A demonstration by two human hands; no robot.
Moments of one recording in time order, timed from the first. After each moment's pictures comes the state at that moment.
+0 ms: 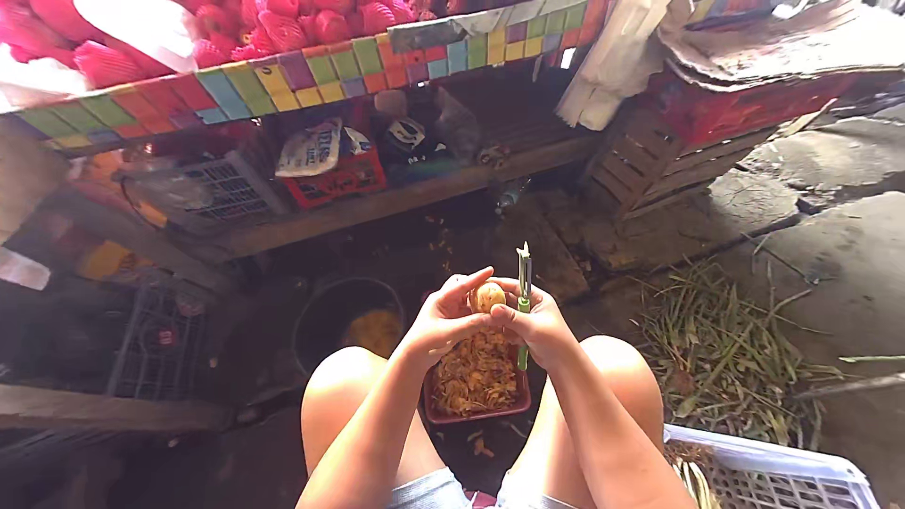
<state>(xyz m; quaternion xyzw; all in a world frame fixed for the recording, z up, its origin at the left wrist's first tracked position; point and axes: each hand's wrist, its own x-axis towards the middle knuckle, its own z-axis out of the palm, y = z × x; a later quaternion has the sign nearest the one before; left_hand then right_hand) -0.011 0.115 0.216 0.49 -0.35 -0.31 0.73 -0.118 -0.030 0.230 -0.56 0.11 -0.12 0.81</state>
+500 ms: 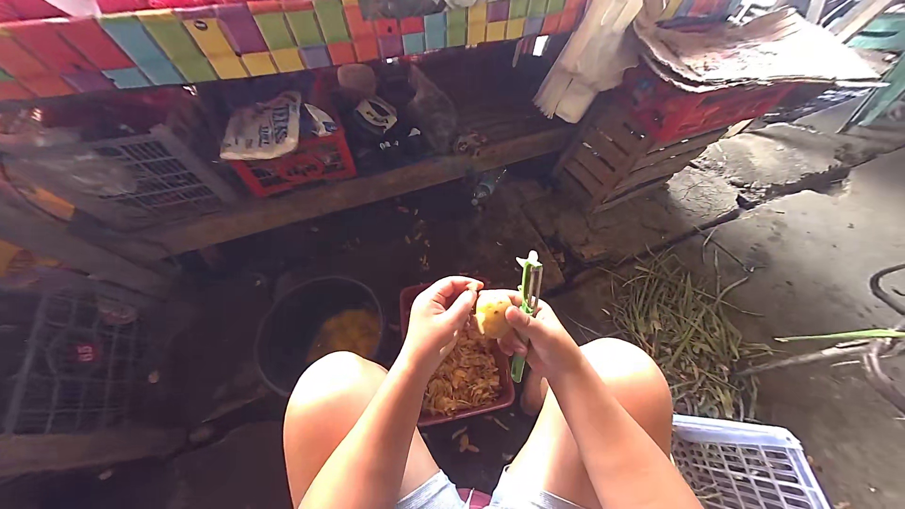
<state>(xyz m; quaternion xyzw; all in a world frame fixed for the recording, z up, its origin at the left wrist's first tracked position) -0.015 0.100 0.214 0.61 -0.24 -0.22 0.73 -0.122 -0.038 0.215 -0.49 0.07 -0.09 0.86</state>
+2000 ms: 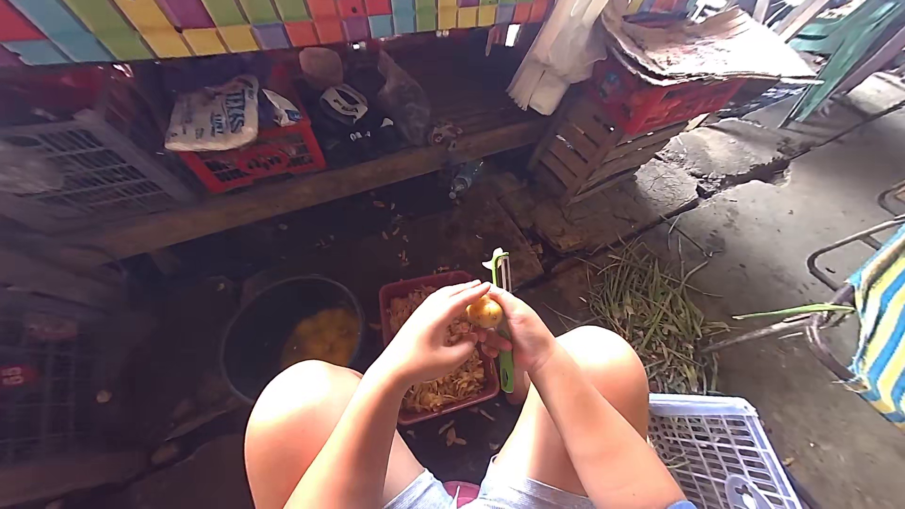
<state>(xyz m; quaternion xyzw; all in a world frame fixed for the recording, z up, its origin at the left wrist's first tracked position) -0.004 0.111 0.200 0.65 -0.54 -0.19 0.50 -0.112 -0.034 0.222 -0.48 0.26 0.01 0.84</state>
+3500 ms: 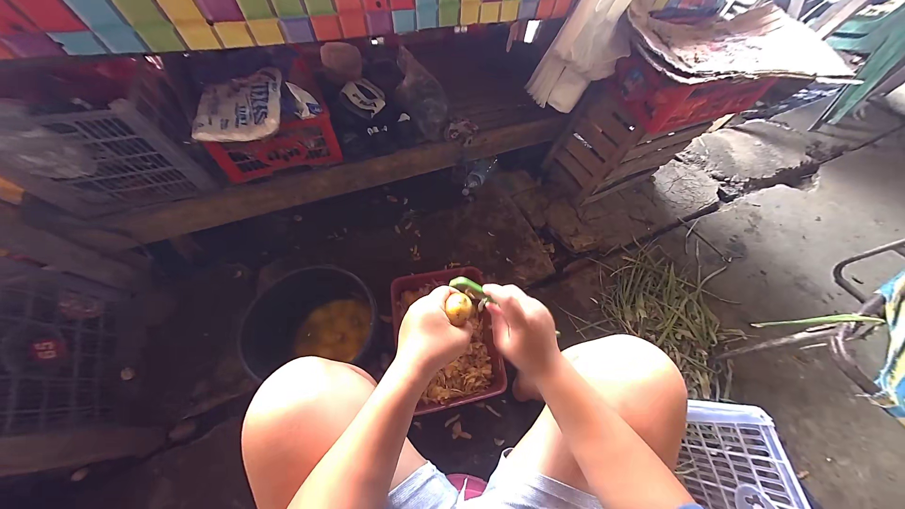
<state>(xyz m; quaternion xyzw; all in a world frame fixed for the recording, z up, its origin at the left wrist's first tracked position) -0.022 0.114 0.227 0.85 -0.28 -0.22 0.39 -0.116 -0.027 0.182 -0.92 0.06 -0.33 0.20</state>
